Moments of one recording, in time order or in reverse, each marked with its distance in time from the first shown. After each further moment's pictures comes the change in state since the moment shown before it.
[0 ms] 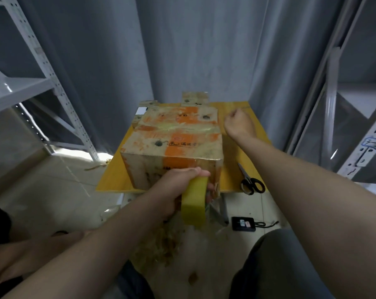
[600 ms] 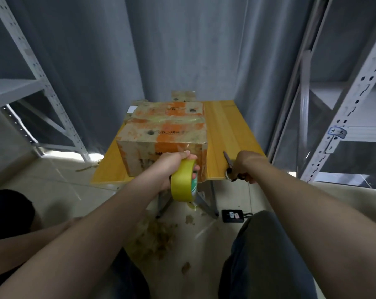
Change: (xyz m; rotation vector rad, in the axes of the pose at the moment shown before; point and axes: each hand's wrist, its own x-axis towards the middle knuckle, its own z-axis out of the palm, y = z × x) left_hand 0.012 0.005 0.010 -0.042 0.078 0.040; right_hand -0.102 0.056 -0.036 -0.605 -0.665 0.305
